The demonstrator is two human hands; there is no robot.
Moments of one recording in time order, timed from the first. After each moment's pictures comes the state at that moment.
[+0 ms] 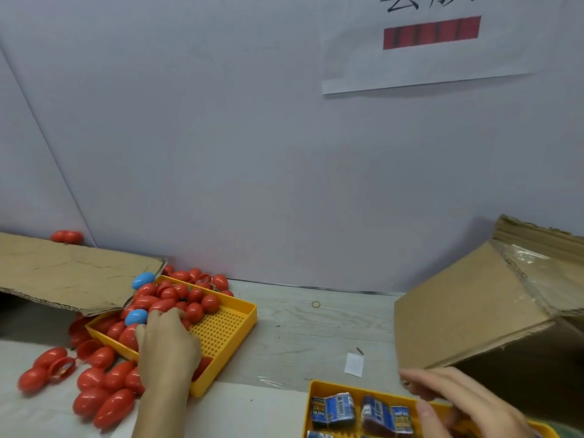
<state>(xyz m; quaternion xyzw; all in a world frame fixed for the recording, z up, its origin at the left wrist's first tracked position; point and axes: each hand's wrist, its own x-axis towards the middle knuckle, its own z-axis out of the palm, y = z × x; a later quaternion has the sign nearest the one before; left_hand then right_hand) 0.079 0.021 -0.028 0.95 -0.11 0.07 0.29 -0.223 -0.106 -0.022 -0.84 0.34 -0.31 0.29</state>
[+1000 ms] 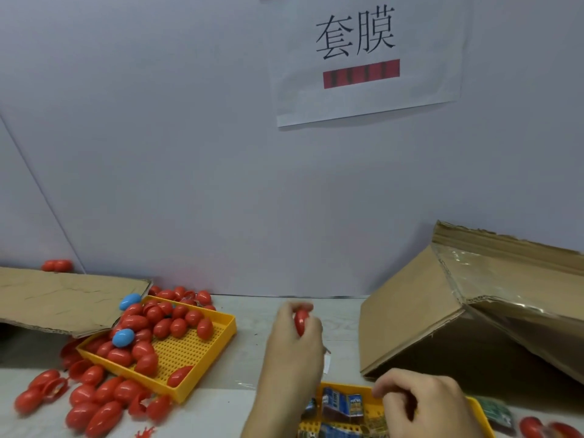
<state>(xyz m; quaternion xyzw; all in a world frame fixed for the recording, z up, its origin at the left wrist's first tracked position) -0.110 -0.045 0.038 0.75 -0.27 -0.21 0.57 -0.251 -0.107 -0.003 -0.86 0.38 -0.24 0.25</state>
